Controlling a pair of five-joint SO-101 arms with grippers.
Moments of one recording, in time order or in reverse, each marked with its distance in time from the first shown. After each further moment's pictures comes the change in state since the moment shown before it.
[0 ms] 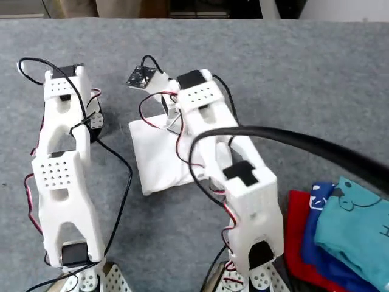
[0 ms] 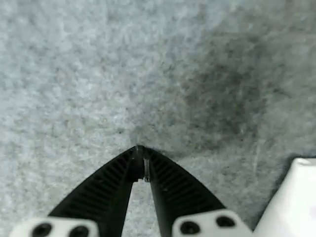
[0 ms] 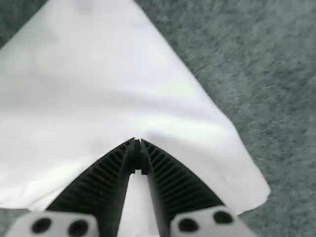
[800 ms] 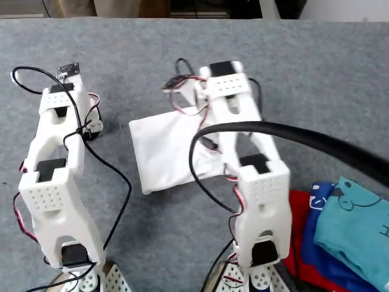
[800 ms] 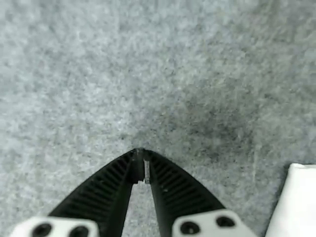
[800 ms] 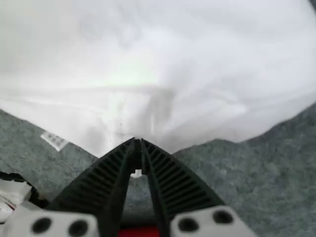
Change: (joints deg) left arm -0.4 -20.1 34.1 -27.5 0.1; right arm 12.0 -0.4 -0.1 19.3 5.3
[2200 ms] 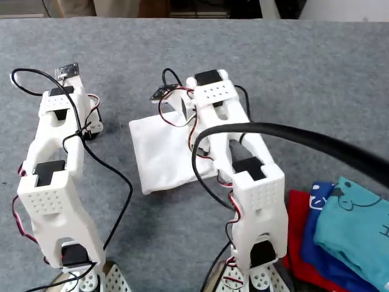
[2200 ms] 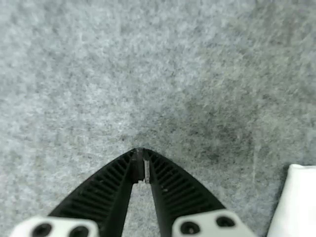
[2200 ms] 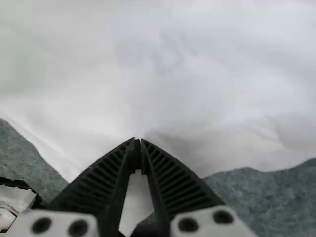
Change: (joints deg) left arm 0.0 -1.4 2.2 -2.0 0.1; right arm -4.6 -0.7 5.4 -4.0 -2.4
